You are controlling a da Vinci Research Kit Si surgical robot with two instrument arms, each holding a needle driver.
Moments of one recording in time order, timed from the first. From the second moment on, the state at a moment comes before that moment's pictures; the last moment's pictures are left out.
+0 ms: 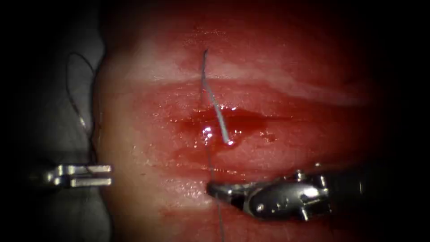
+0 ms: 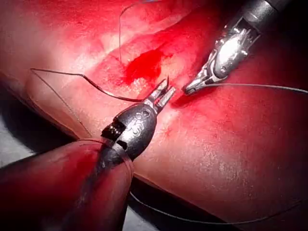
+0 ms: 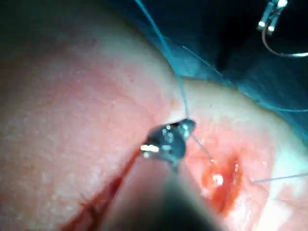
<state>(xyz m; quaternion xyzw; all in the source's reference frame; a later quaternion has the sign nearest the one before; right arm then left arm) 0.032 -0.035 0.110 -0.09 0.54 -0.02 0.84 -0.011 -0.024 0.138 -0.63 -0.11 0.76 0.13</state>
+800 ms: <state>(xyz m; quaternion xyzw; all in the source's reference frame) 0.032 -0.042 0.098 -0.08 0.55 -0.04 0.83 -0.011 -0.024 0.138 -0.63 -0.11 0.76 0.13</state>
